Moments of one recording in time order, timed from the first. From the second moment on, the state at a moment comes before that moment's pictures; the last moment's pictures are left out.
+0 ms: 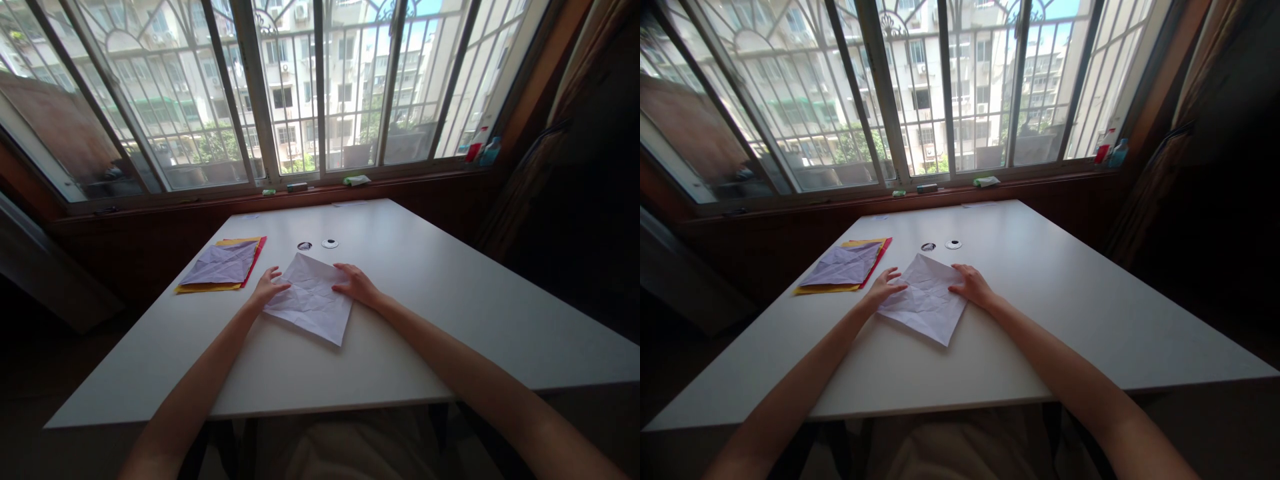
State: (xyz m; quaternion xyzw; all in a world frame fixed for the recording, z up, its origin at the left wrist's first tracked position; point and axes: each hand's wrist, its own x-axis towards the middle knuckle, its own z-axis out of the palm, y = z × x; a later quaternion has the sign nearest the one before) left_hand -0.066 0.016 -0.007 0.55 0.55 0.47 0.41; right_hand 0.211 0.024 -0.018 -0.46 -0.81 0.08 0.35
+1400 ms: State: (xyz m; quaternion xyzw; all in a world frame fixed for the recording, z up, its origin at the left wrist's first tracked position) left_hand -0.076 0.018 -0.001 0.53 0.48 0.52 0.47; right_hand 0.214 0.017 0.005 -0.43 -0.58 0.46 0.51
